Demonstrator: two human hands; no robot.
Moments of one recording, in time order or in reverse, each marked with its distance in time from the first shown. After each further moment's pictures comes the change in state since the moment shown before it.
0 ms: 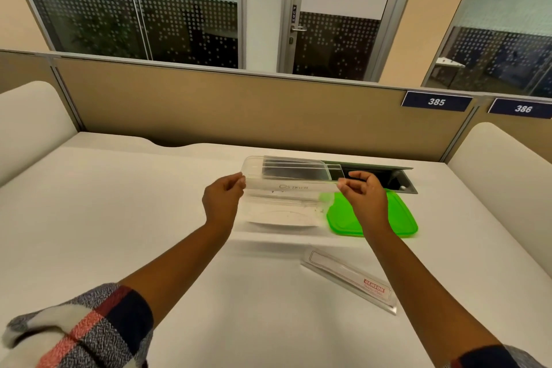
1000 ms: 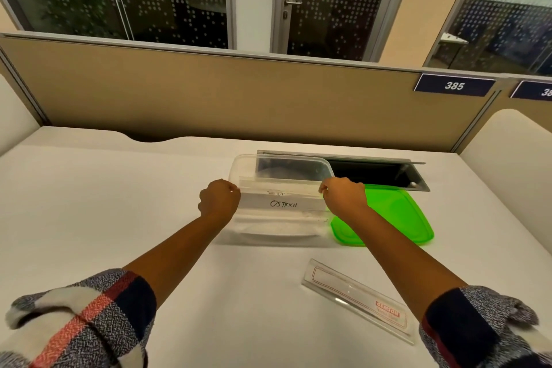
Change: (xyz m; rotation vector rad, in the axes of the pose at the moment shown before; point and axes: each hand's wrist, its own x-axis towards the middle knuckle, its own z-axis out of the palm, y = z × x) left_hand 0.088 -0.046 0.041 0.789 -0.099 -0.098; right_hand 0.078 0.032 0.061 -1.293 -0.372 -0.092
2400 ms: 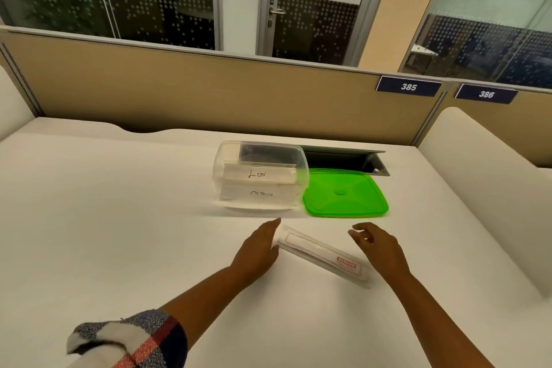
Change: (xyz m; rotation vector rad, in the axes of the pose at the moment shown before) left_hand -0.162 -0.035 0.071 0.045 -0.399 0.601; right_hand -0.171 0.128 0.053 0.562 0.125 0.195
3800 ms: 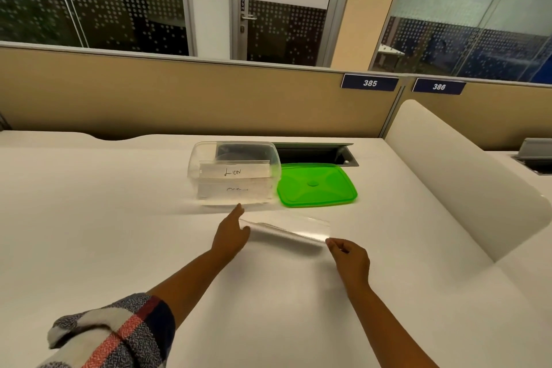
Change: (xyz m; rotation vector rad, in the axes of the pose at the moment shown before) left_hand 0.003 0.013 -0.011 -0.250 0.109 -0.230; right_hand -0.060 0.005 0.025 0.611 0.197 0.327
